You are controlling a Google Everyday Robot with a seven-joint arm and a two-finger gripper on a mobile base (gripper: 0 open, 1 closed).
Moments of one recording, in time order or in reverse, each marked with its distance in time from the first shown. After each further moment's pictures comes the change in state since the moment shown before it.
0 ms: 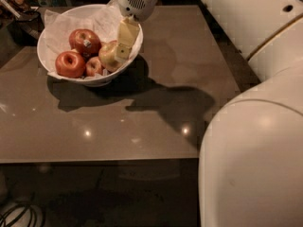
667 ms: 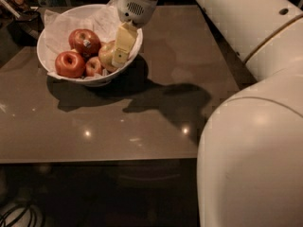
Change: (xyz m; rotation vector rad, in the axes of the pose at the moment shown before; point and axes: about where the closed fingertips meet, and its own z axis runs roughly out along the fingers) arm -0.001 0.008 0.014 -0.063 -0.027 0.018
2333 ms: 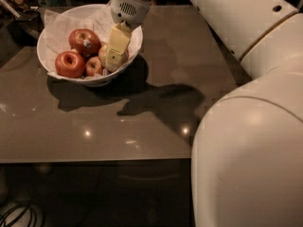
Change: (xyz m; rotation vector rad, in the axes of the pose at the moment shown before) arm -0.010 0.011 0.004 -0.030 0.006 0.020
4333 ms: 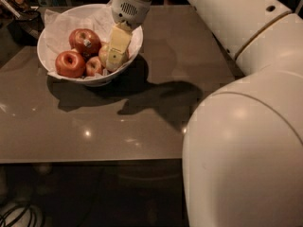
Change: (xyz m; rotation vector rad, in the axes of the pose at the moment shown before) arm -0.001 -0.007 0.005 -0.016 -0.002 -0.013
